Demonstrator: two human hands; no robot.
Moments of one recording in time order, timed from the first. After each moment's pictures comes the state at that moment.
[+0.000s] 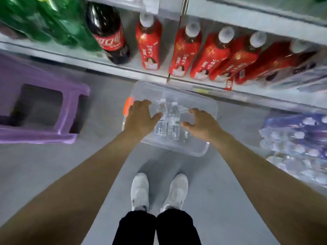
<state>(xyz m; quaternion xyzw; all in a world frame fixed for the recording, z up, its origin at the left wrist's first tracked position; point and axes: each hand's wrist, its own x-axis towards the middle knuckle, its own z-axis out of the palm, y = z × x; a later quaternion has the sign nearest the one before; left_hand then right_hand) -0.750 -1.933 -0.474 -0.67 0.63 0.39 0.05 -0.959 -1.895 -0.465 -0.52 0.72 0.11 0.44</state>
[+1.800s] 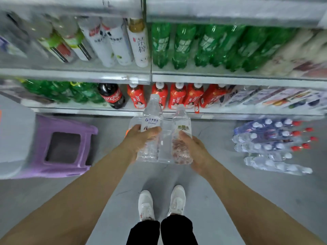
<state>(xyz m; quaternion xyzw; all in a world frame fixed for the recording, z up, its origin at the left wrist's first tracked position) -0.776 -1.905 -0.257 -0.63 0.37 0.68 -0.09 -0.956 -1.806 -0.286 -0.03 0.64 -0.39 0.66</state>
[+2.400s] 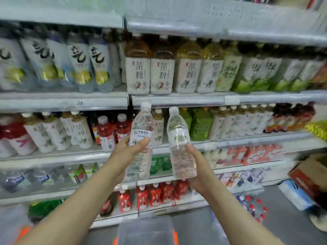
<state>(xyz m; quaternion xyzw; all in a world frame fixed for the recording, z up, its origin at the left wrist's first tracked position) -0.780 -1.906 0.161 -0.42 0.55 0.64 -0.33 -0.975 -1.800 0.111 -0.26 0.47 -0.65 0.53</state>
